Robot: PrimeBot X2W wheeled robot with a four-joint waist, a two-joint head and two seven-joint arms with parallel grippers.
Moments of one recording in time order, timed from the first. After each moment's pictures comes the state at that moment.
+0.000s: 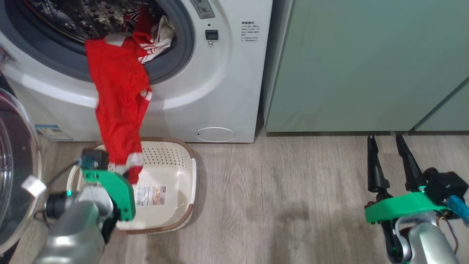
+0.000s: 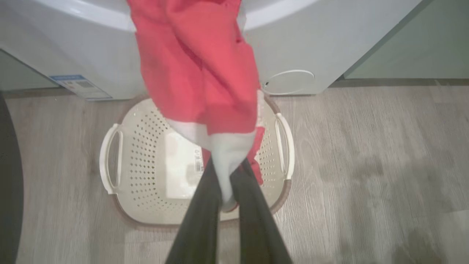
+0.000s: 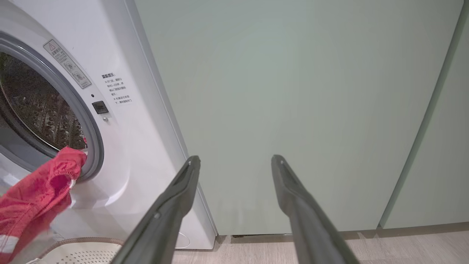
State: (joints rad) left arm -0.60 0.22 -0.47 1.09 -0.59 -0.11 0.02; right arm -0.15 -0.07 0.04 0.25 0.26 0.13 -0.26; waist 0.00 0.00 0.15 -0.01
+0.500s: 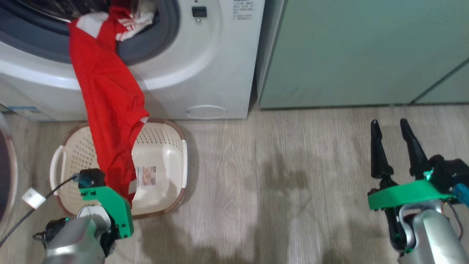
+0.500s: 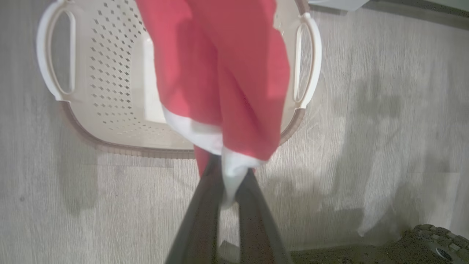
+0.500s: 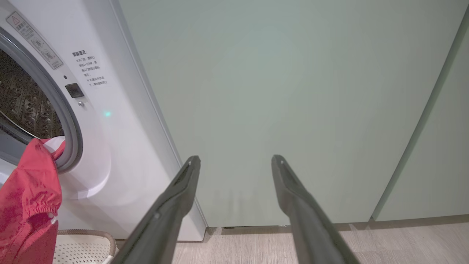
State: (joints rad) left arm -0.57 0.18 -0.46 1.24 -0.69 -0.12 0.11; right arm -0.20 -0.09 0.05 0.23 0.27 0.13 -0.26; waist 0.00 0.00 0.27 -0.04
